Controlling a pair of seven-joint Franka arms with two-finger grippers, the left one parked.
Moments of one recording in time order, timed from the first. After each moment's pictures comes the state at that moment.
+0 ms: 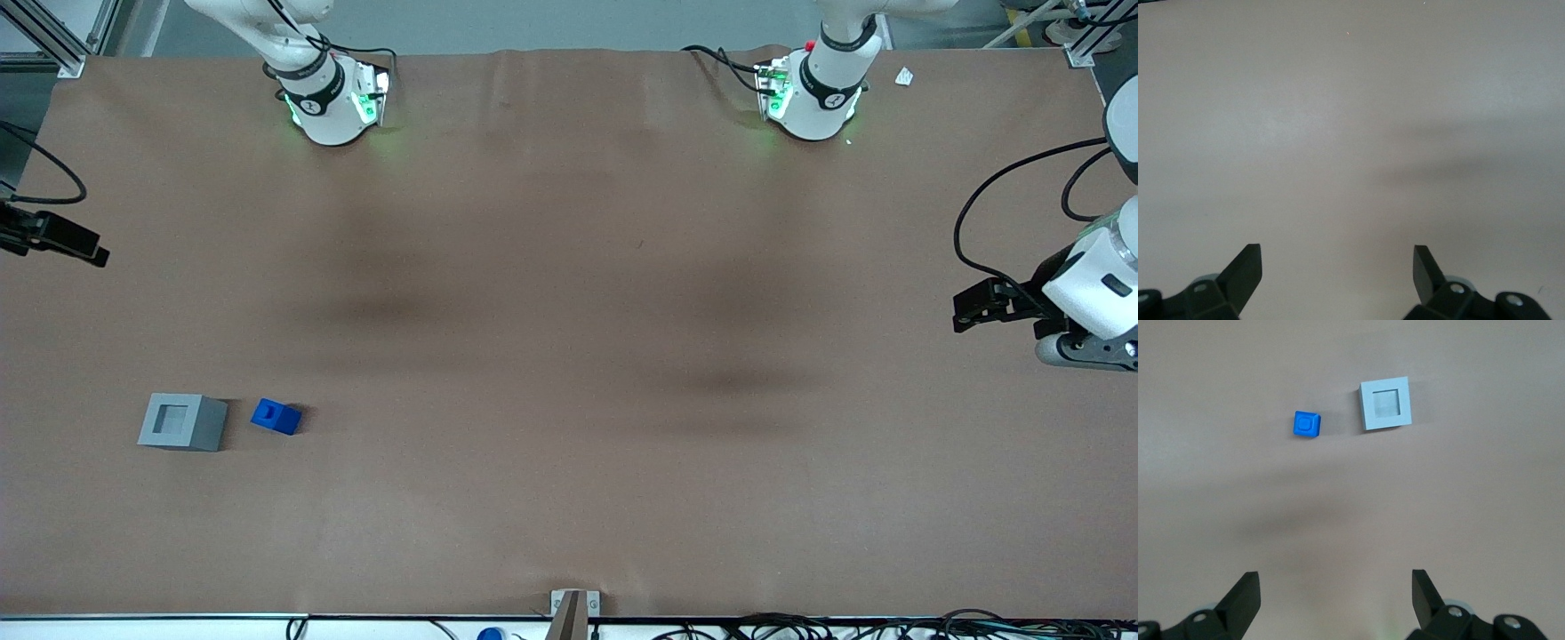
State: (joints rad) arm -0.13 0.09 0.03 -1.45 -0.03 1.49 0.07
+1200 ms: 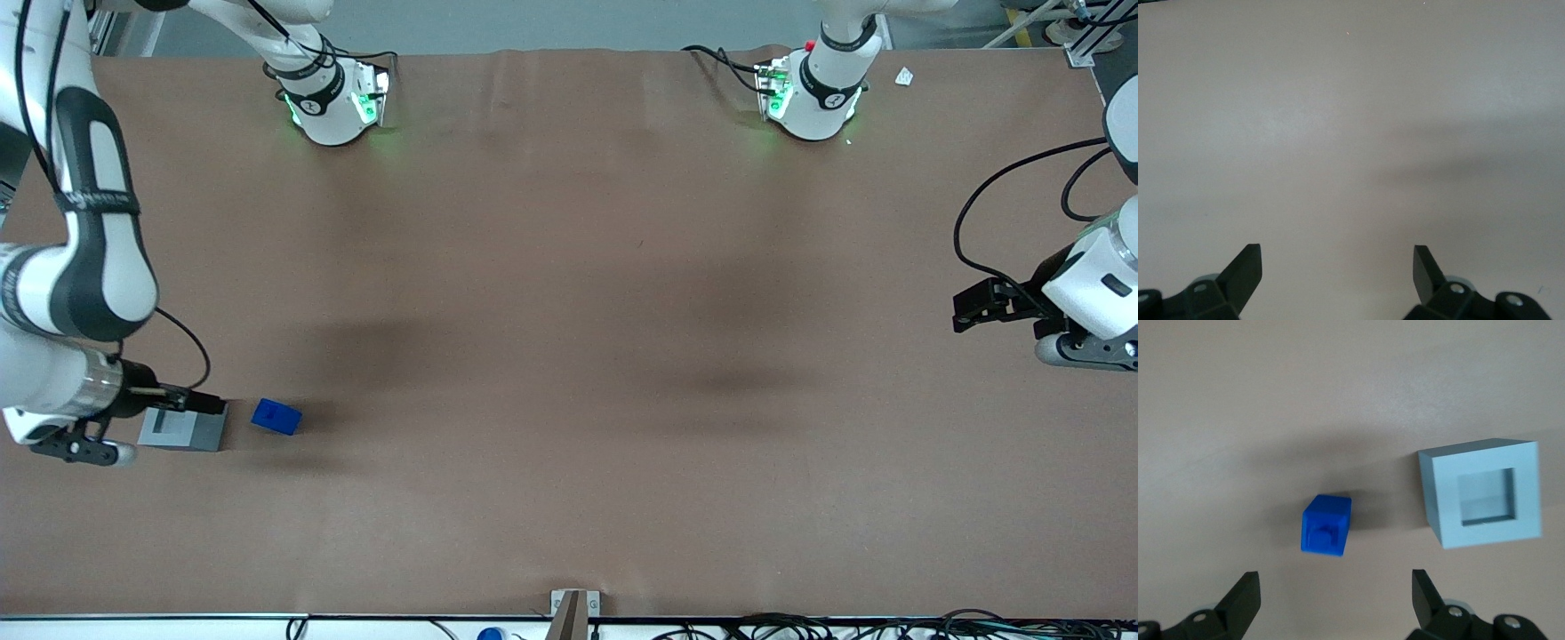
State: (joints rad) arm -0.12 0.57 0.04 -1.48 0.07 1.99 0.10
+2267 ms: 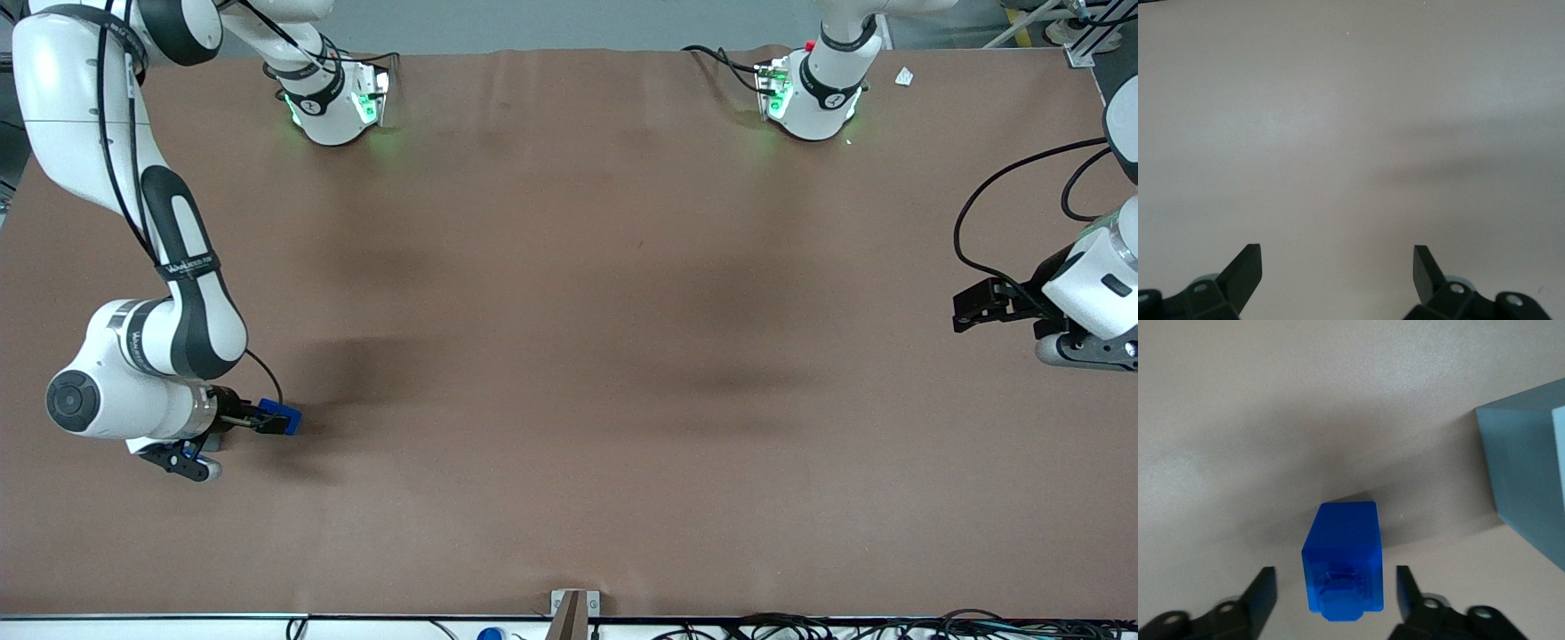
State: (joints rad) arm -0.07 0.72 0.03 -1.49 0.07 2.07 0.28
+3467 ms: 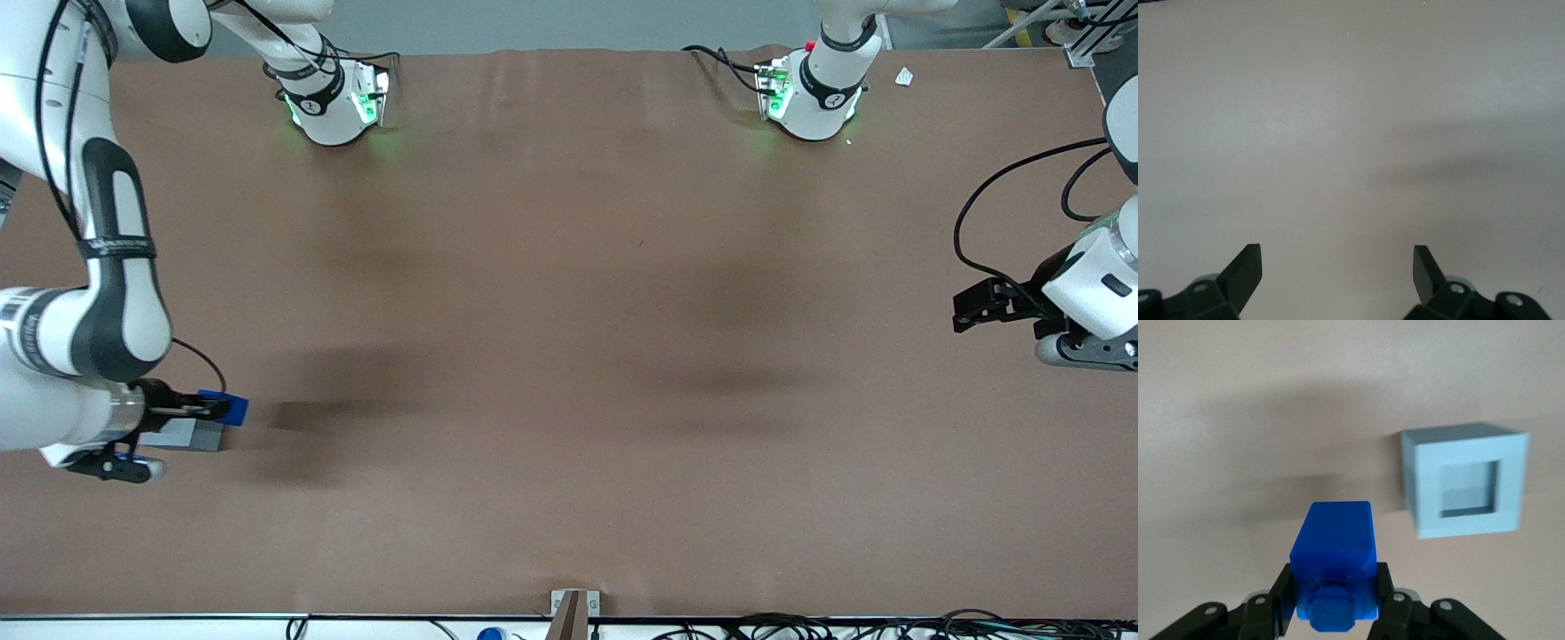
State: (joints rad) arm -0.14 0.70 0.03 -1.23 0.01 1.73 0.00
